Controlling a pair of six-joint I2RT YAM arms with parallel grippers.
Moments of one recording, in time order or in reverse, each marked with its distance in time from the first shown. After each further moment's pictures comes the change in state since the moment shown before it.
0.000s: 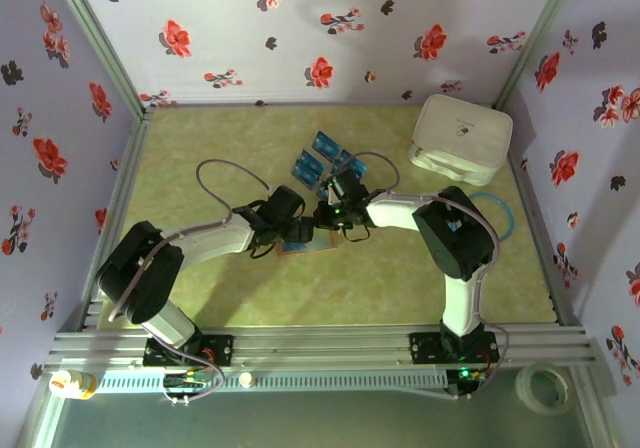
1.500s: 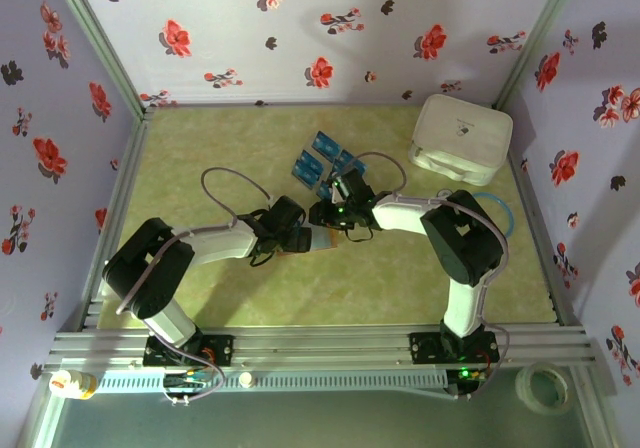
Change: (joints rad) left arm -0.014 0.041 -0.068 0.052 -0.011 0.008; right arm -0.012 -0.060 -0.052 0.053 -0.029 0.071
